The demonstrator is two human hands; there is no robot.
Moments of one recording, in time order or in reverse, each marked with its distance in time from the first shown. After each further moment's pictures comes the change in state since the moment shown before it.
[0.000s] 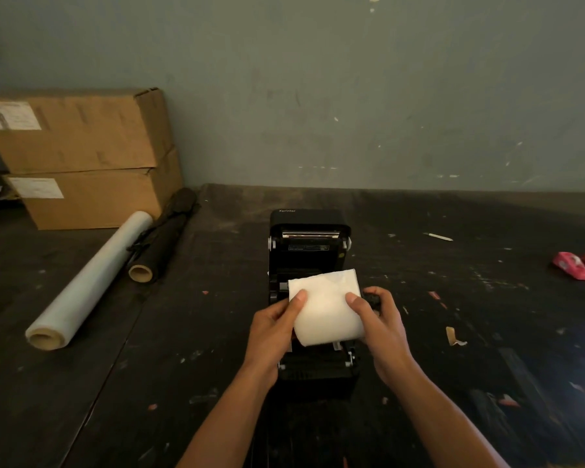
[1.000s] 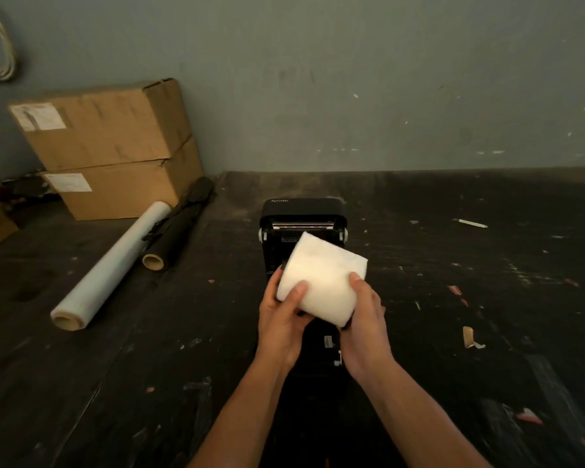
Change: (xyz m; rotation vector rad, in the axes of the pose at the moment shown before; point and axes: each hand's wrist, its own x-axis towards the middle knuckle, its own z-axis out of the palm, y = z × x) left_hand 0.028 -0.021 0.056 -0.488 0.035 0.107; right_hand 0.020 -0.005 -0.001 0.566 -0.006 0.291
